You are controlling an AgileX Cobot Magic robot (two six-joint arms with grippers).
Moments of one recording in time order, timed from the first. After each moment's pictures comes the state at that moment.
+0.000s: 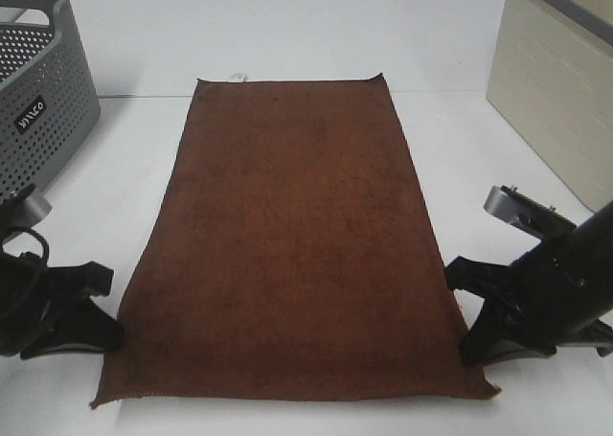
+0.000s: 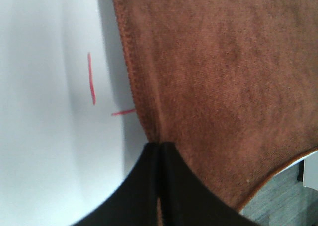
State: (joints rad) left arm -0.14 1.65 -0.47 -1.34 0.52 0.96; right arm 0.16 1.69 -0.56 0.81 0.58 -0.48
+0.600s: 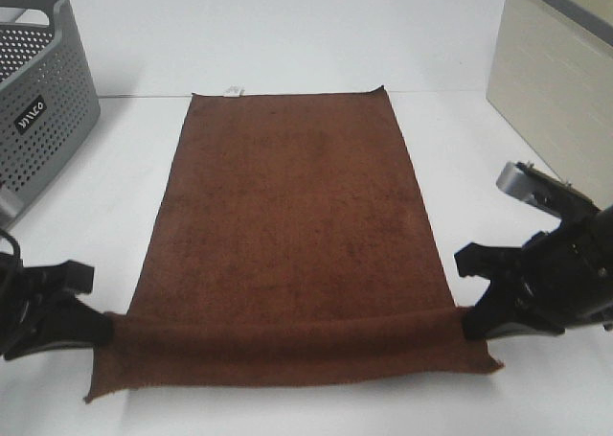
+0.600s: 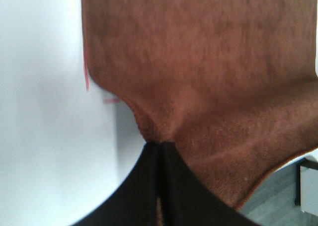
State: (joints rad) left arm -0.14 1.51 -0.40 -1.39 0.49 0.96; right arm 0.16 1.57 -0.56 0.83 0.56 -0.55
